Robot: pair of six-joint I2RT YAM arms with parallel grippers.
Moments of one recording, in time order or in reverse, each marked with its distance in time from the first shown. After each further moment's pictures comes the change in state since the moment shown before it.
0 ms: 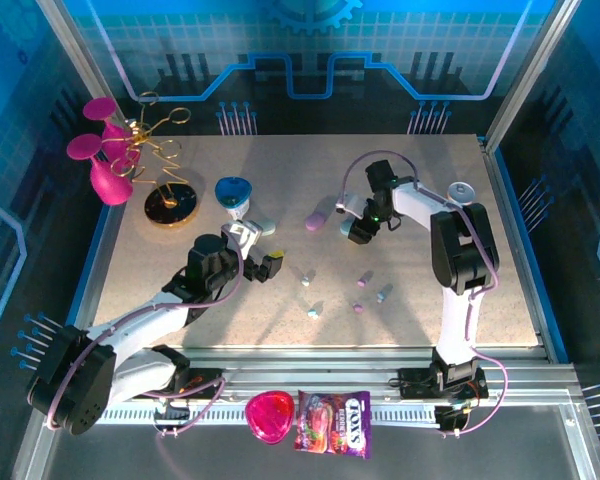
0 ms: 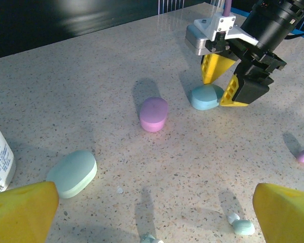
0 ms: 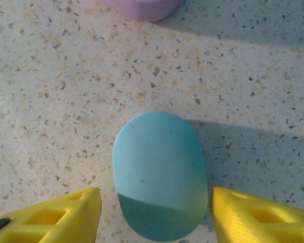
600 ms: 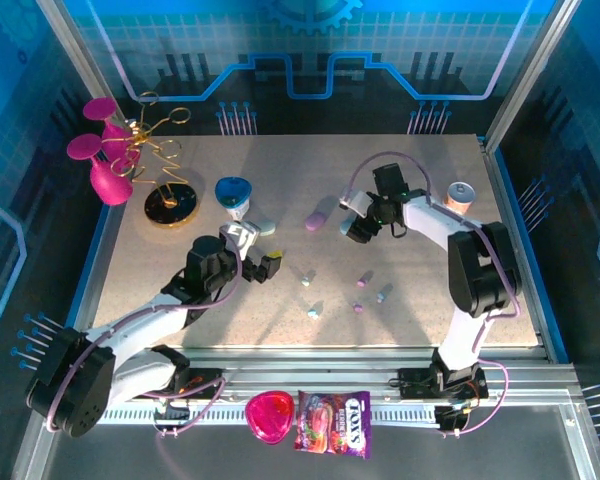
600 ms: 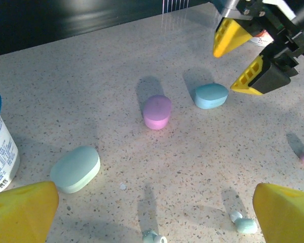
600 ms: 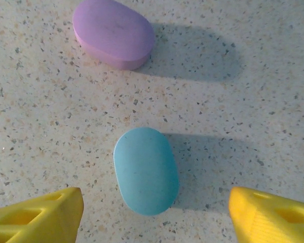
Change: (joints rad) left arm 0.006 -0.006 -0.012 0.003 -0.009 -0.010; right arm 0.014 -0.200 -0.193 0.219 0.022 0.080
